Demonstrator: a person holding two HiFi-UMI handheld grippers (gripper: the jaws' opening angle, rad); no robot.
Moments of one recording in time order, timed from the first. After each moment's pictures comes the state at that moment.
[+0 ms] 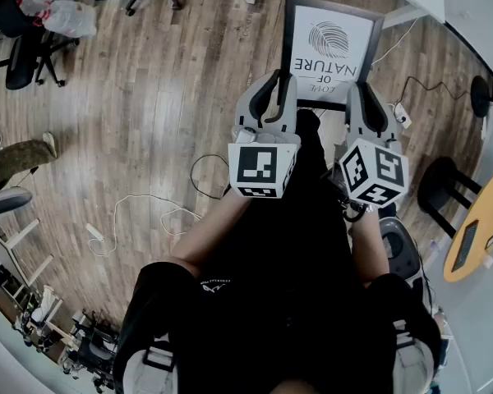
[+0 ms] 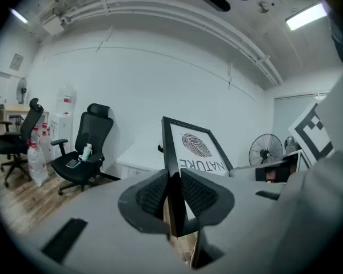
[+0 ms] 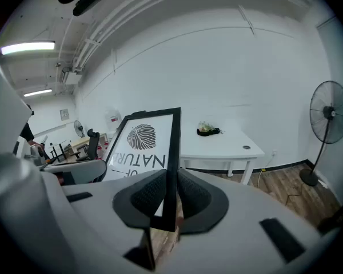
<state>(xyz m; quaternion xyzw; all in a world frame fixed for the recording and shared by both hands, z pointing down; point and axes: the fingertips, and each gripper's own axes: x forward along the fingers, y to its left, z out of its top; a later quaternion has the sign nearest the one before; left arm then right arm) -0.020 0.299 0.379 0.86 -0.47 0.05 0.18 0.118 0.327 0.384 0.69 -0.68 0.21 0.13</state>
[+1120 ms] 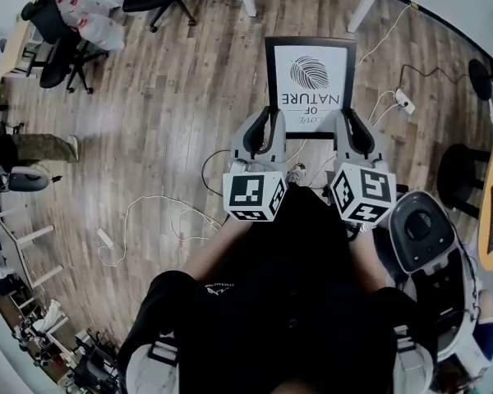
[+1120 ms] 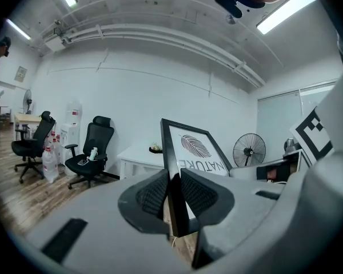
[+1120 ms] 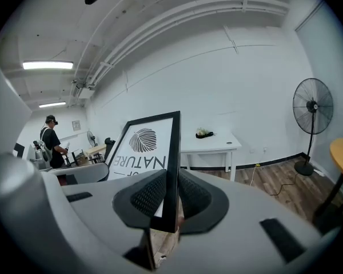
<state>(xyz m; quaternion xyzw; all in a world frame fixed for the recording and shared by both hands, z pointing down) -0.024 0.683 0.322 0.87 -0.47 0.05 0.15 0.115 0.709 0.329 0.68 -0.70 0.21 0.08</state>
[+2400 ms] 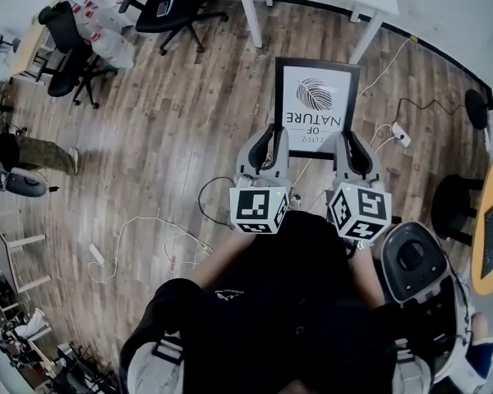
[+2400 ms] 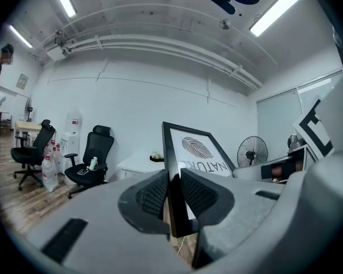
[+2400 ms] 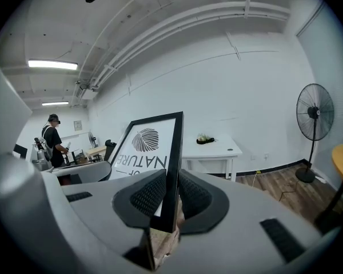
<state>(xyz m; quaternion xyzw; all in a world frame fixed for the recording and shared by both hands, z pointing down) -0.005 0.697 0.315 0.87 -0.48 0.02 0.11 0.133 0.726 0.320 0.68 -0.71 0.18 0.07</state>
